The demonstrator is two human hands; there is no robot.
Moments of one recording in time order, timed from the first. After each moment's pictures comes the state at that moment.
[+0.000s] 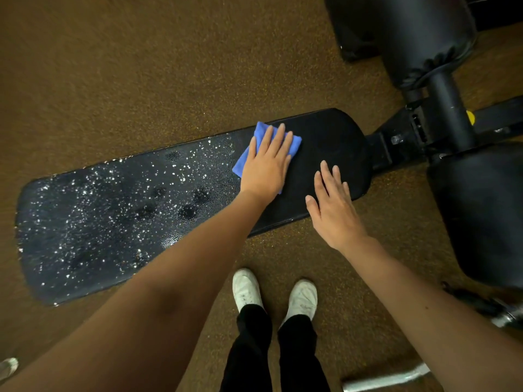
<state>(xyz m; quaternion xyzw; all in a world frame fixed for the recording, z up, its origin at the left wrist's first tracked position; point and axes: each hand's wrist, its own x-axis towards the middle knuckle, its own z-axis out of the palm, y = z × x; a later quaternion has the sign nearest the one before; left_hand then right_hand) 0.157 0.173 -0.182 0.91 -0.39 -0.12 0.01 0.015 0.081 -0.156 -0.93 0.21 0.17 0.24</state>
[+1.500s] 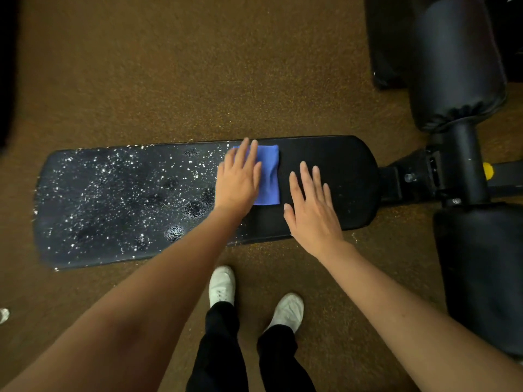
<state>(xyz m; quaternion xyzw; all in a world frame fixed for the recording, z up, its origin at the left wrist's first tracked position) 0.169 0.228 -0.158 0.97 -0.20 -0.12 0.10 0.059 0.094 -0.139 -0.97 0.07 0.15 0.17</state>
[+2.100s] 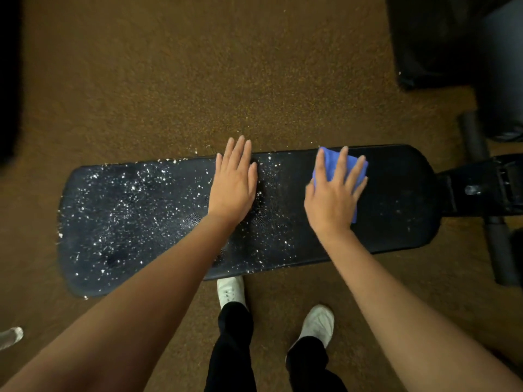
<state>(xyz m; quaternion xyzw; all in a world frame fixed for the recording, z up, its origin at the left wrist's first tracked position) 0.226 0.308 -0.161 0.95 -0.23 -0.10 0.16 0.141 0.153 -0.172 -0.95 0.27 0.08 0.14</state>
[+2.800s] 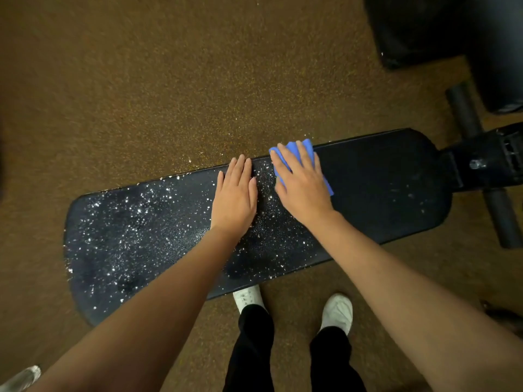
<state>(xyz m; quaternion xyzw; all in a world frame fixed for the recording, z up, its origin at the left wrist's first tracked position) 0.234 0.331 -0.168 0.94 -0.26 -0.17 0.15 0.183 0.190 -0.177 -0.98 0.08 0.05 0.16</state>
